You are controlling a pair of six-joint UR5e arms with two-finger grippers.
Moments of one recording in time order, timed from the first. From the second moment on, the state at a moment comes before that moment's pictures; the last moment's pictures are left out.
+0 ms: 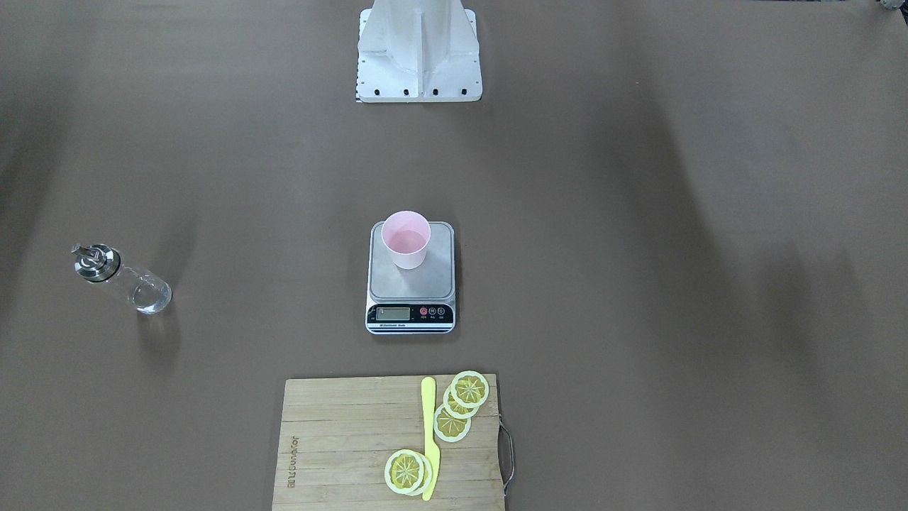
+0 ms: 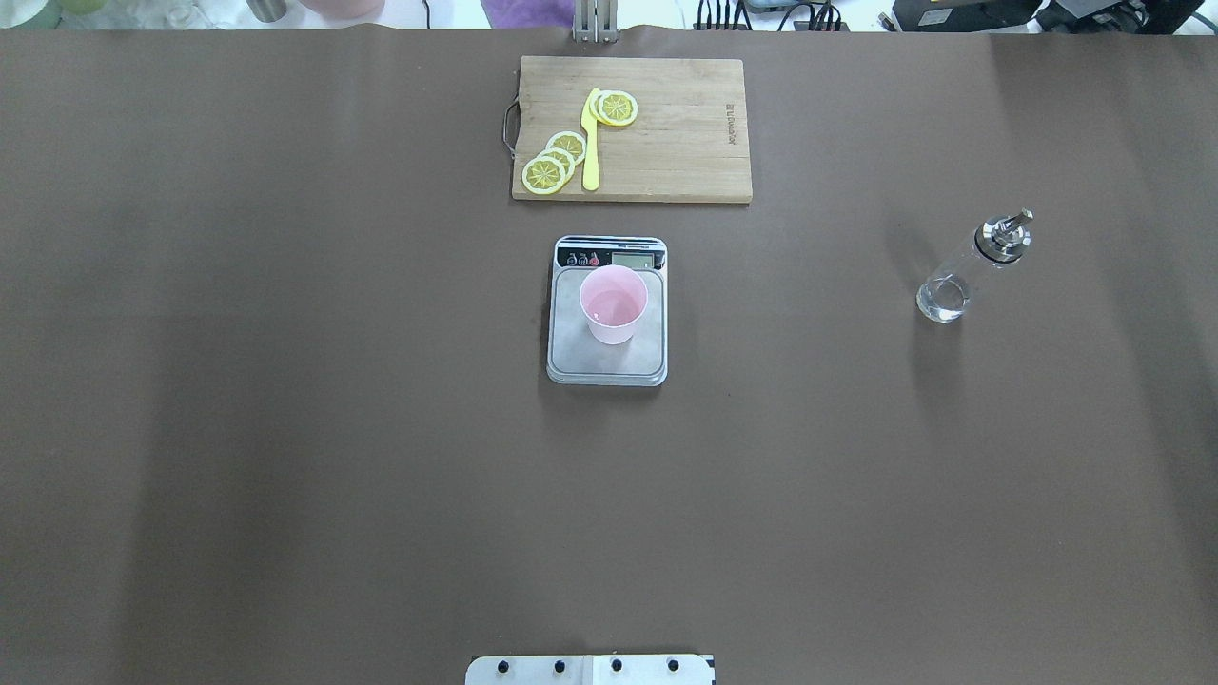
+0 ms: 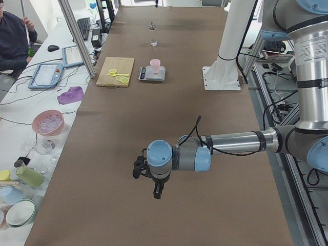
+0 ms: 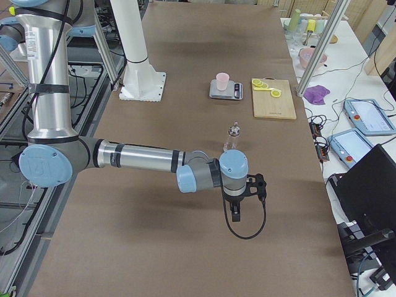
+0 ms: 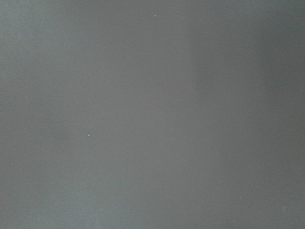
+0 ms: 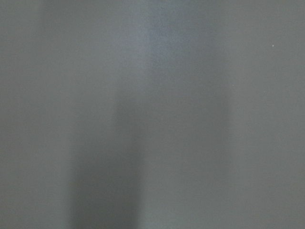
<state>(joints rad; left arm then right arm) -1.59 -1.37 -1.65 -1.69 -2.37 0.18 1.53 -1.57 1.54 -1.36 2.27 0.06</state>
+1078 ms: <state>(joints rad) -1.60 -1.43 -1.71 -1.58 -2.36 0.18 1.53 -1.65 1.70 -1.66 2.19 -0.10</state>
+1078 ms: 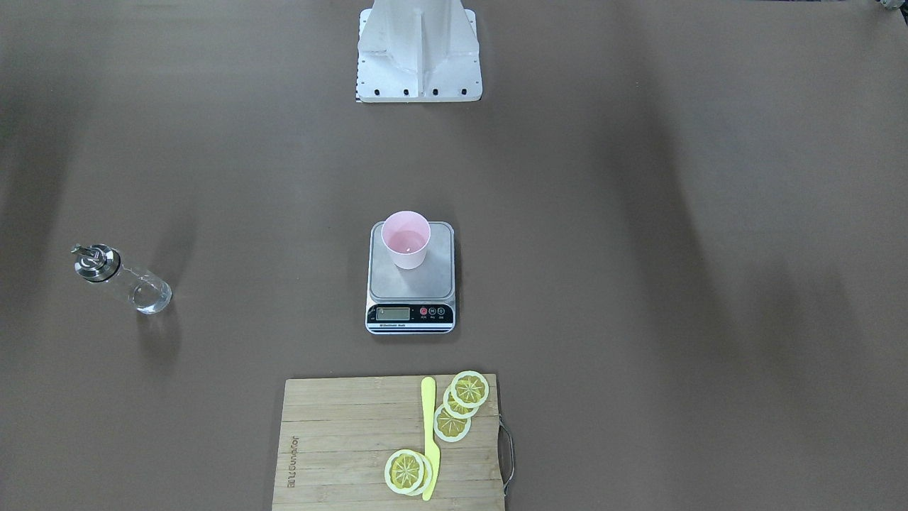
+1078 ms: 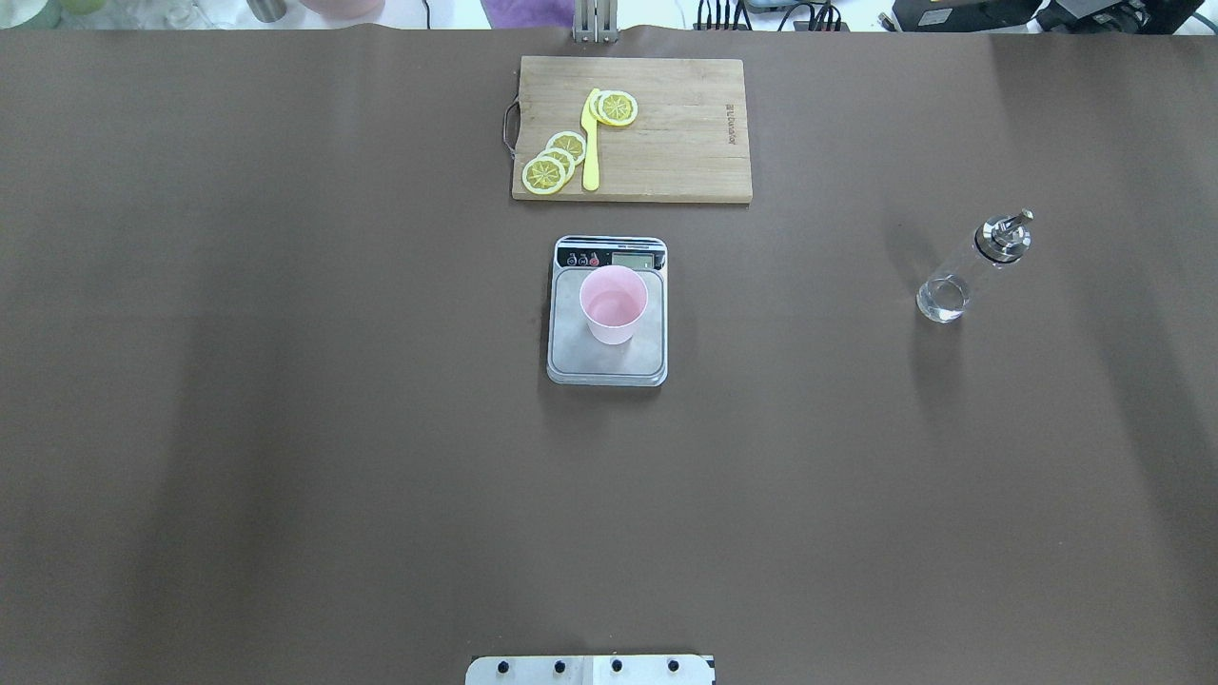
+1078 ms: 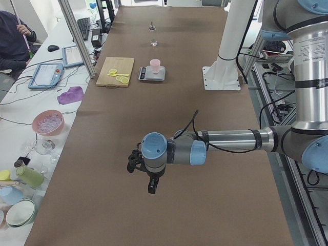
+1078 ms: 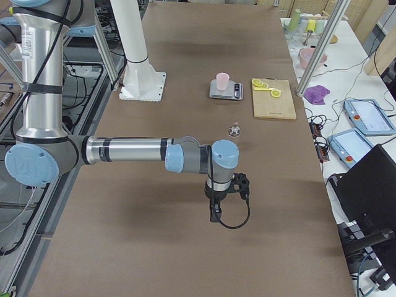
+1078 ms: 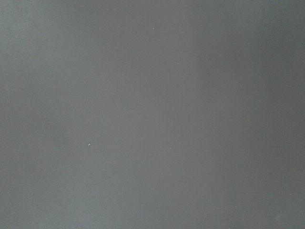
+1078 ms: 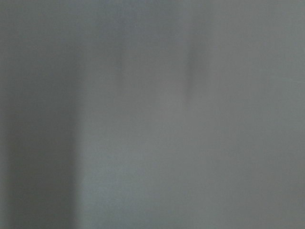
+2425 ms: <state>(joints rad) -1.60 -1.47 -1.75 -1.41 -2.36 0.18 1.53 -1.65 1.70 -1.65 2.19 -0.10</state>
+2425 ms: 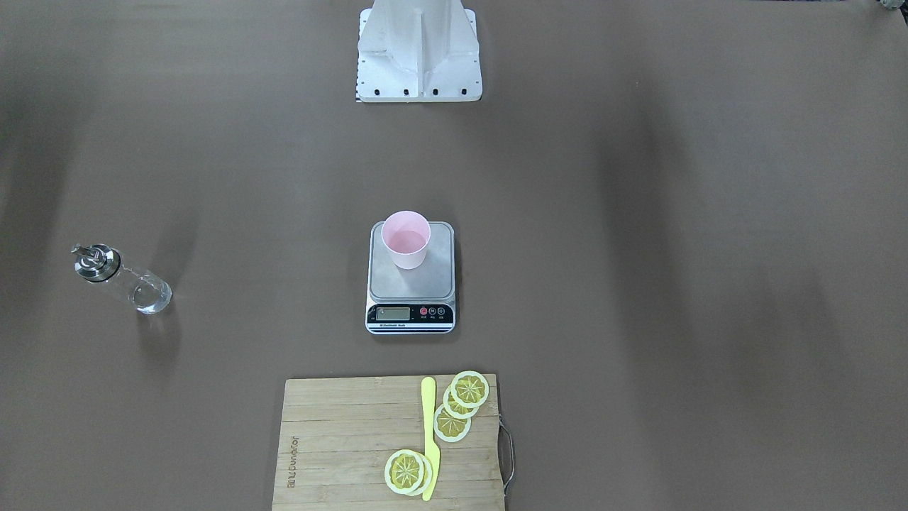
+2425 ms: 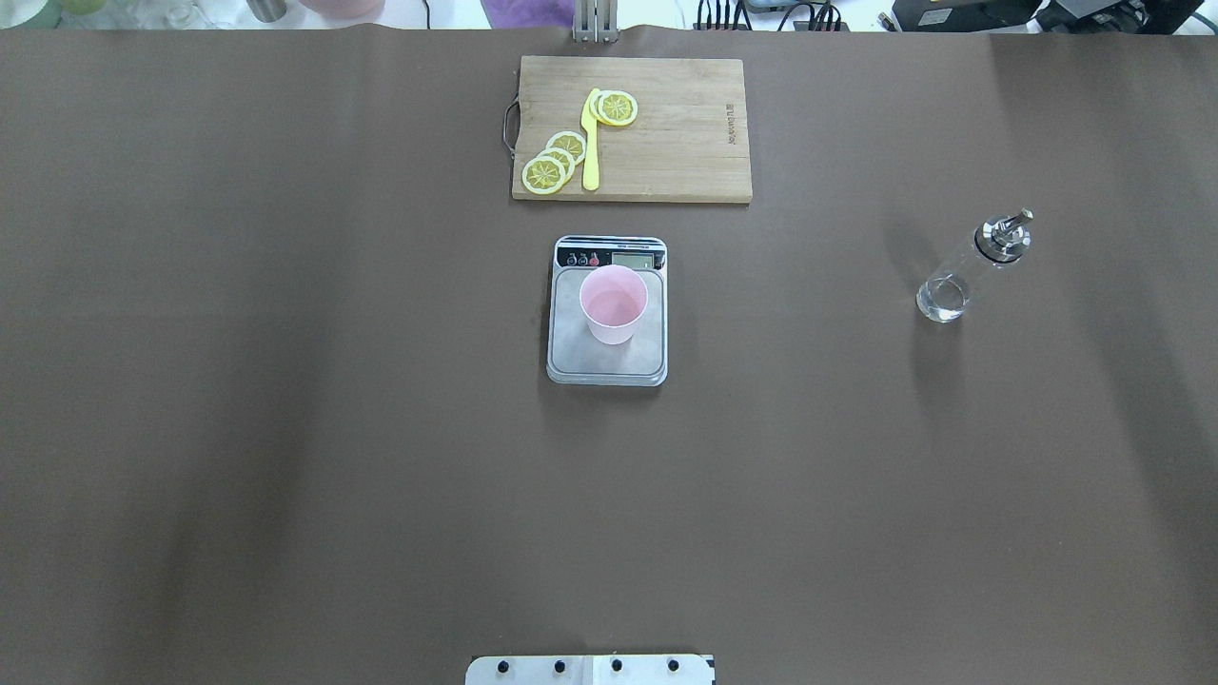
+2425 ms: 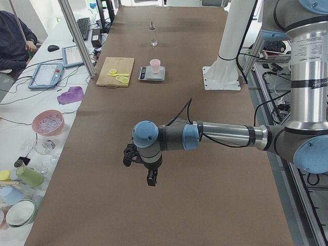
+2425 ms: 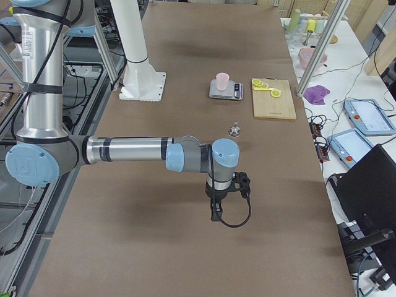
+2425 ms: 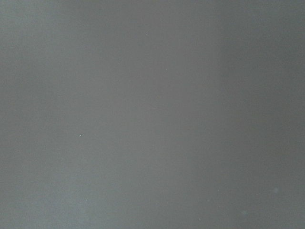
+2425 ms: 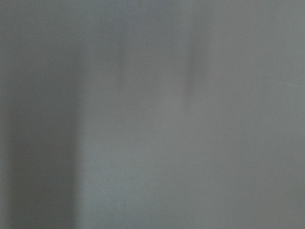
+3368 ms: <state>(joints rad) -1.60 -1.46 -1.76 -1.41 -2.36 0.18 1.53 -1.64 1.70 -1.65 2.20 -0.10</state>
